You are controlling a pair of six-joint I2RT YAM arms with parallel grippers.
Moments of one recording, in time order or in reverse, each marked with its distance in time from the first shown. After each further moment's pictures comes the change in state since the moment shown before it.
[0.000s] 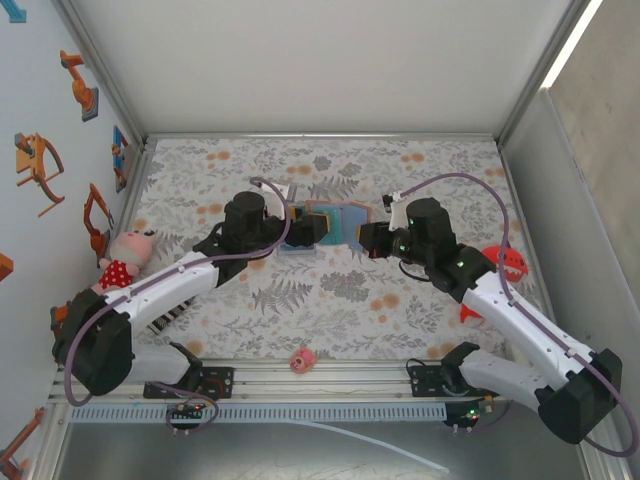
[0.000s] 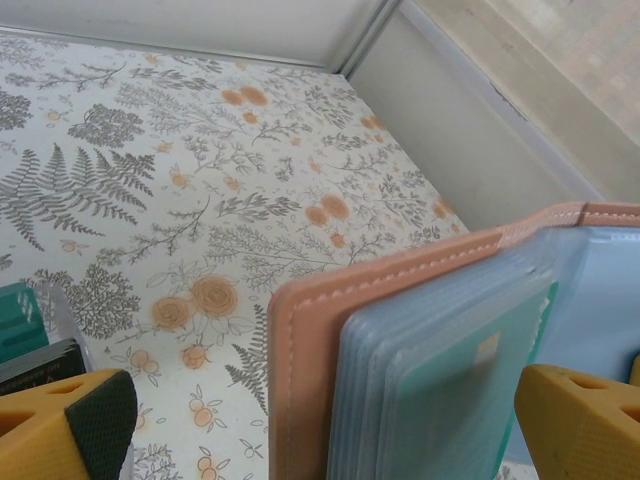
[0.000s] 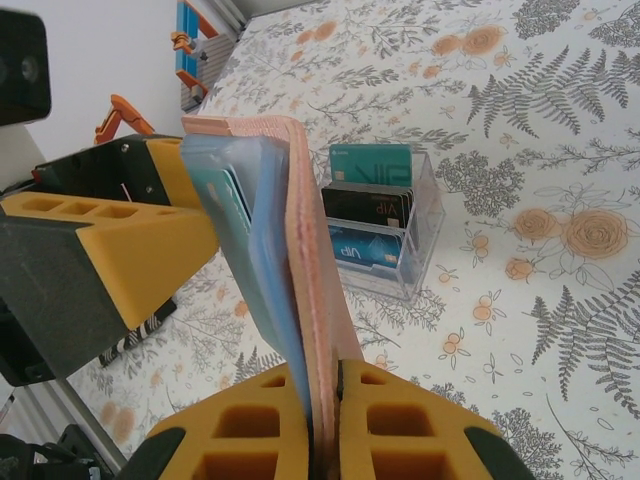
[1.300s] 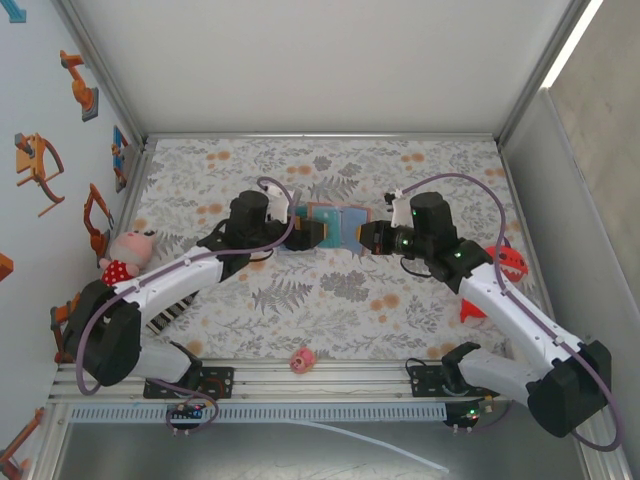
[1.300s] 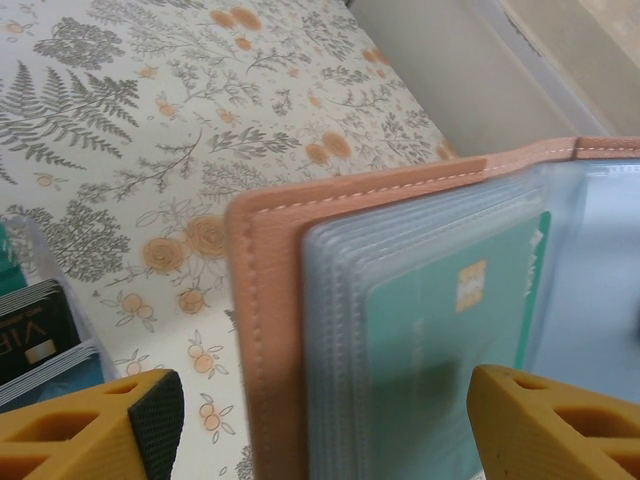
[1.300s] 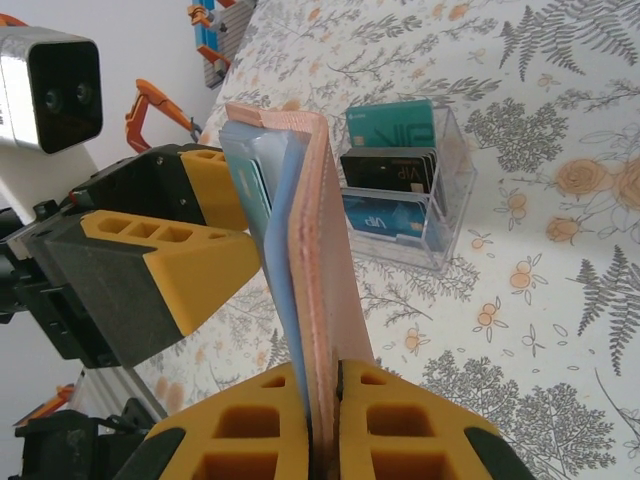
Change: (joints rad) left arm 0.029 0.046 0.000 -0.071 0.094 0.021; right arm -0.105 0.061 -0.014 0.023 -0.210 0.053
